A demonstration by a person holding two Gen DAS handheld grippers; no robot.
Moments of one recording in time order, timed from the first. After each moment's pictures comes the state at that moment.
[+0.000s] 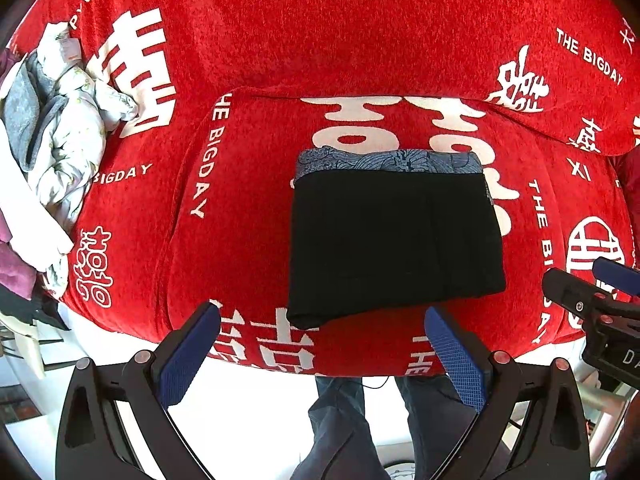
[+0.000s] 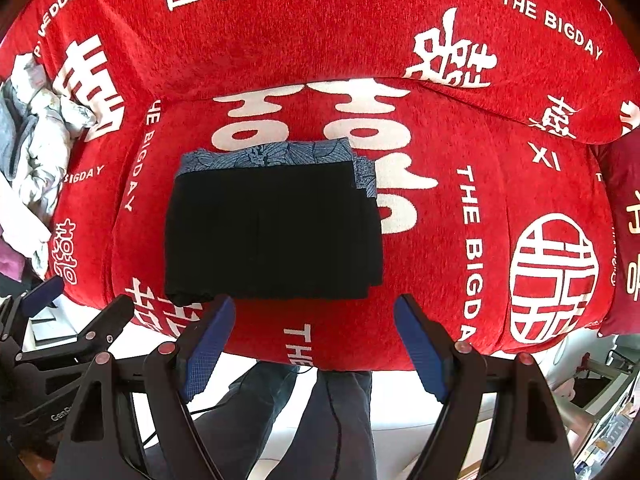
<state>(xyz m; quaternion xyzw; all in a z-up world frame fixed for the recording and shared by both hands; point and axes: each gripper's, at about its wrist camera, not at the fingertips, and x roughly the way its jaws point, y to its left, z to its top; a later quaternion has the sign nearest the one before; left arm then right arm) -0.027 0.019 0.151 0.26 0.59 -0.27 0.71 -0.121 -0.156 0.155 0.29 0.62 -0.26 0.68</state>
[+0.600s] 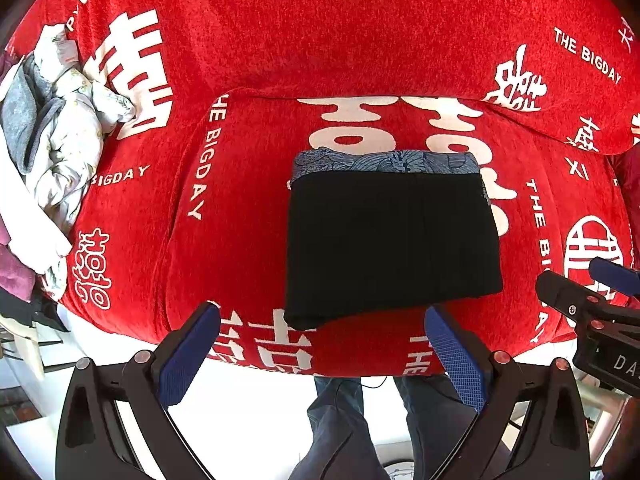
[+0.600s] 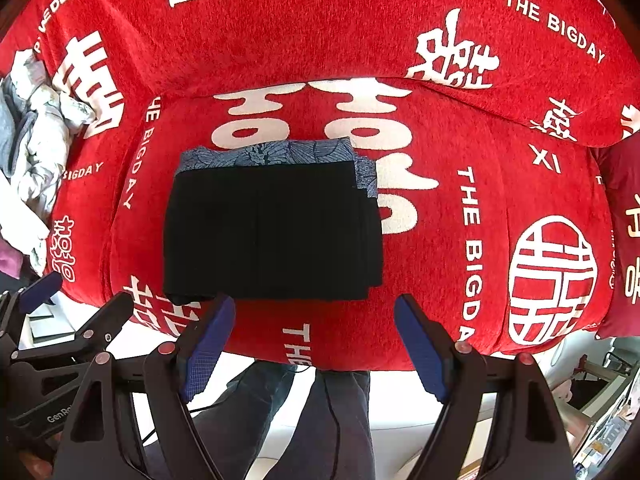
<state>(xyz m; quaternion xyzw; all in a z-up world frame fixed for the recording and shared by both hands) -0.026 0.016 0.152 0.26 0.59 -0.27 0.71 -0.118 -0.158 0.154 0.28 0.63 -0.25 0.68</state>
